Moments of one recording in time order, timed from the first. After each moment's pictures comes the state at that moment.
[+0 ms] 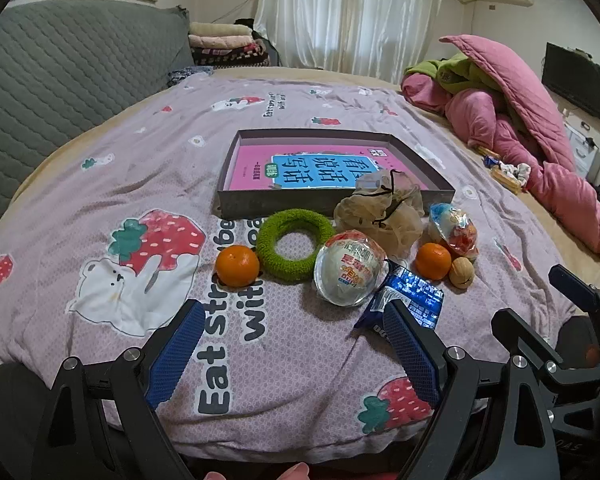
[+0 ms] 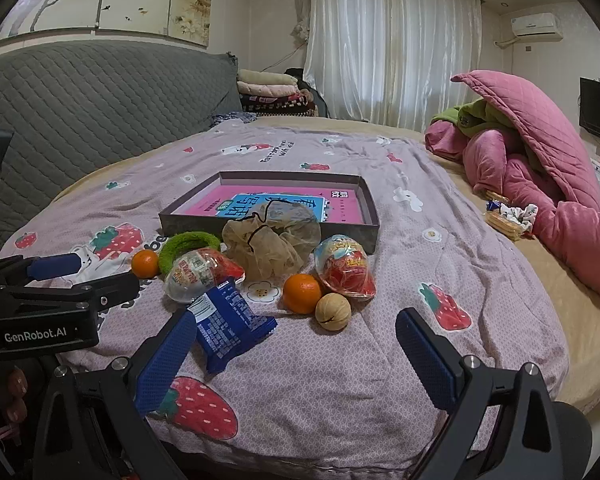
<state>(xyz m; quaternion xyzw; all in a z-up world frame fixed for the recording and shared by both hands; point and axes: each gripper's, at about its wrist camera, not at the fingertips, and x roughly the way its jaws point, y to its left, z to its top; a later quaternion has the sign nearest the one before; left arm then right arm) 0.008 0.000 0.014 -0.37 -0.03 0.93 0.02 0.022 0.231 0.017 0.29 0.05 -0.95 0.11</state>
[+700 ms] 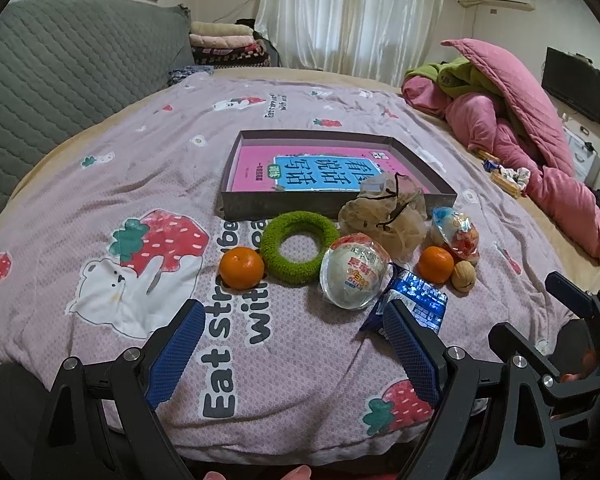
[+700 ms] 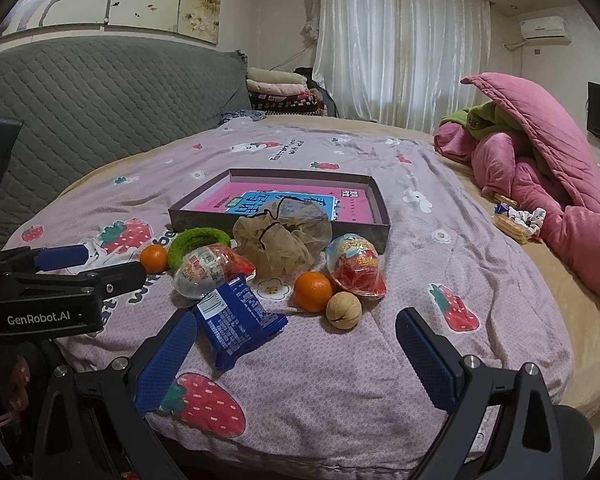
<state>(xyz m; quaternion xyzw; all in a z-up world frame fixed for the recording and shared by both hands) 0.008 -0.005 0.015 -0.37 -0.04 0.93 0.02 0.025 0.226 0.015 0.29 0.05 -0.95 0.13</state>
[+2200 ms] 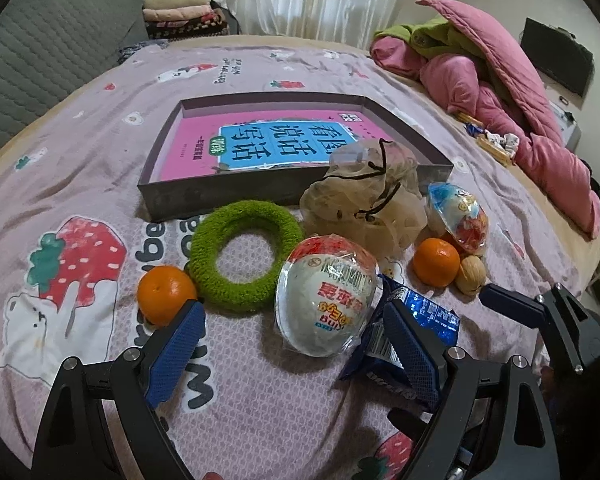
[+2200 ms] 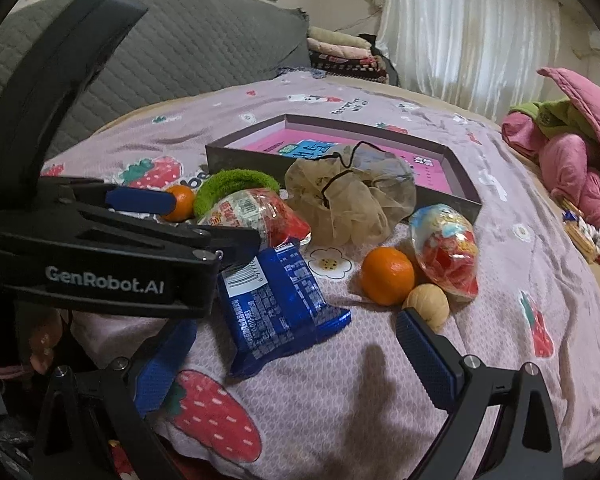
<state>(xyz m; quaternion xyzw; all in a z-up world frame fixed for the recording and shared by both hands) -0.070 0.016 -0.025 -0.43 -0.03 0.90 0.09 -0.022 0.188 -0.034 0.35 0.12 -0.90 0.23</state>
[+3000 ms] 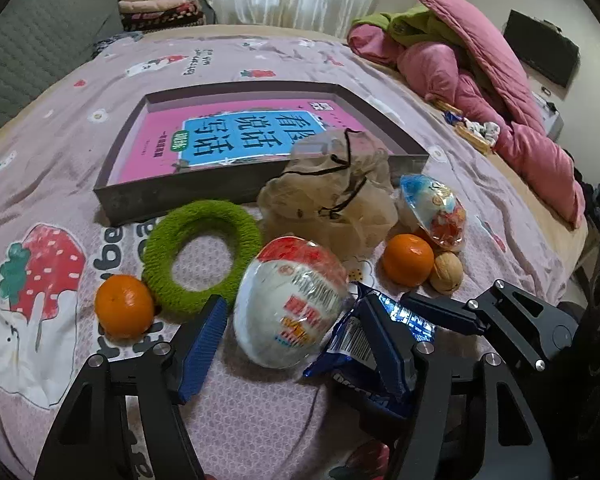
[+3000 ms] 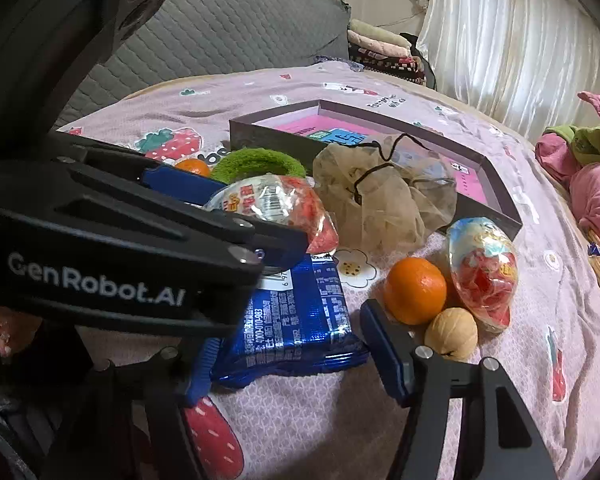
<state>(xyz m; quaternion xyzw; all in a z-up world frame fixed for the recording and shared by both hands) -0.082 0.036 -0.027 -0.45 -0.03 0.88 0.14 -0.034 0.179 -0.047 0.36 0.16 -0.88 0.27</state>
